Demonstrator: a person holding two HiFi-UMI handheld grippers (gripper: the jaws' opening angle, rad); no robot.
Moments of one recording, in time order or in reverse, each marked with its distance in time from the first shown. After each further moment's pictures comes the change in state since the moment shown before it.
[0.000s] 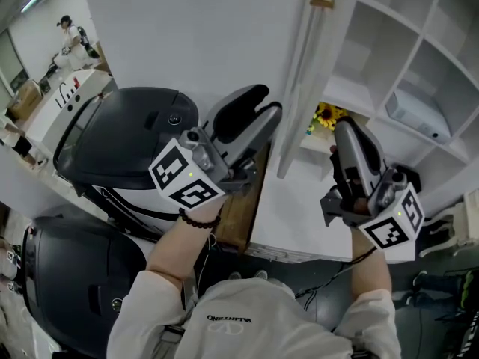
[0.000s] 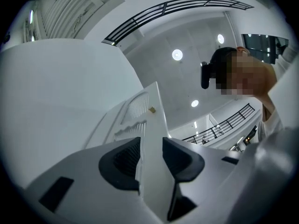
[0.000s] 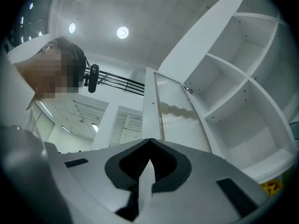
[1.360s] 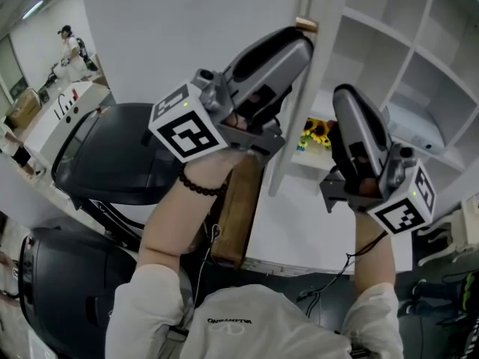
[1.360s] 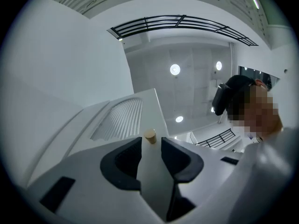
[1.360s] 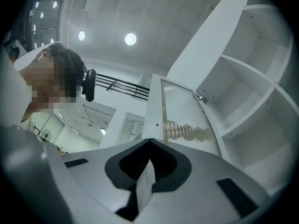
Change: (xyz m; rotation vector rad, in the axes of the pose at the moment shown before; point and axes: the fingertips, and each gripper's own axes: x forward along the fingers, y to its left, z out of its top) left arm 0.111 -0.001 0.063 -0.183 -0.099 -0.251; right arm 0.051 0.003 0.068 -0.078 -0.067 0.138
